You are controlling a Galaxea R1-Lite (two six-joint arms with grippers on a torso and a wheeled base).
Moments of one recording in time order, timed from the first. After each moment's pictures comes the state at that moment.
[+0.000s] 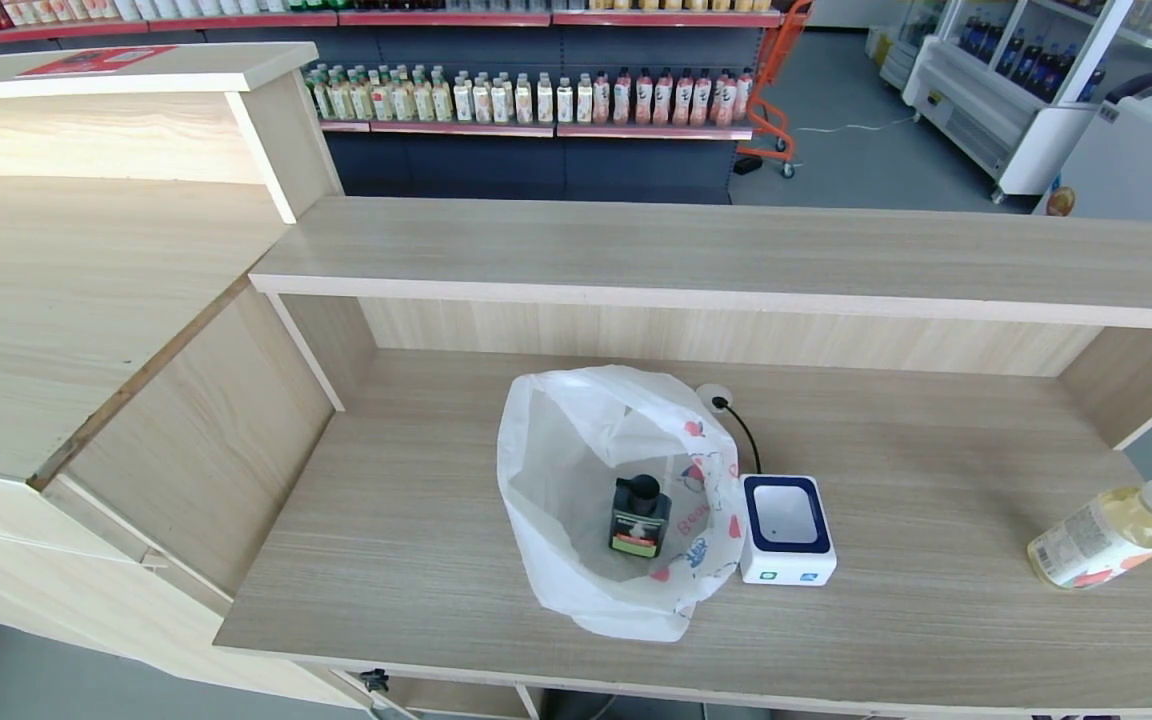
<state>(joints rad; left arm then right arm) 0.00 0.00 0.00 0.00 0.01 0.00 0.00 0.01 0.00 -0.01 -0.04 0.01</state>
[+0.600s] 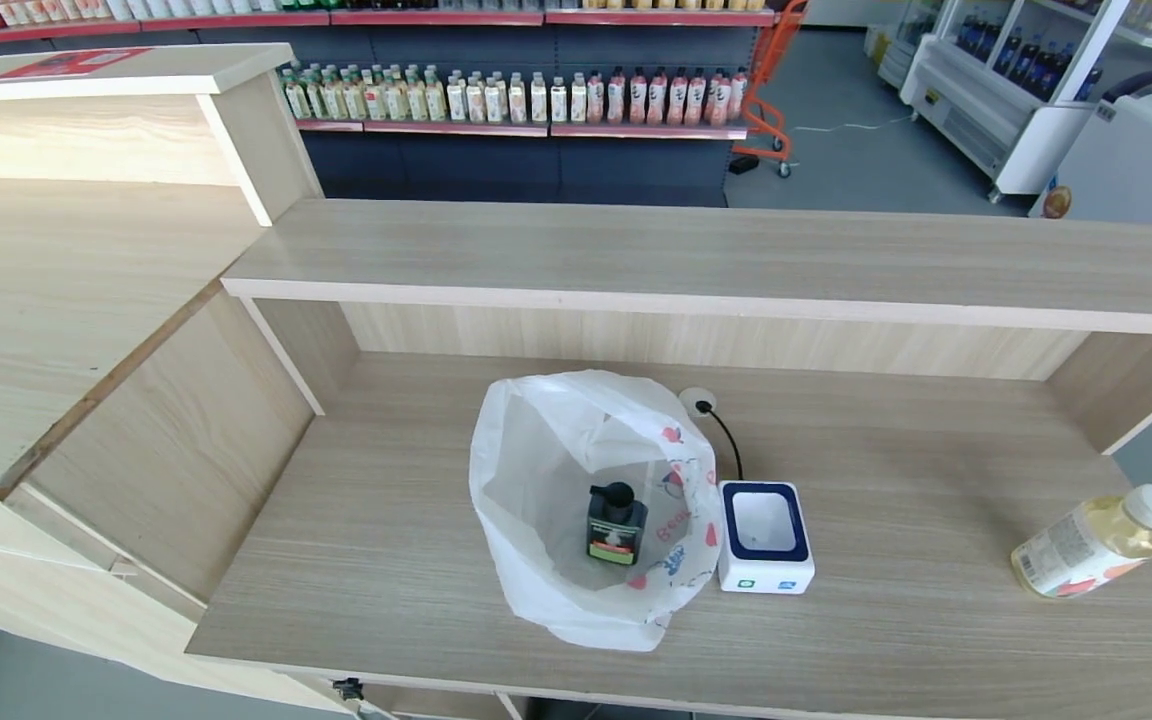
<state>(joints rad) 0.00 0.00 0.00 0.00 0.01 0.00 0.00 0.00 0.00 -0.01 -0.04 0.01</state>
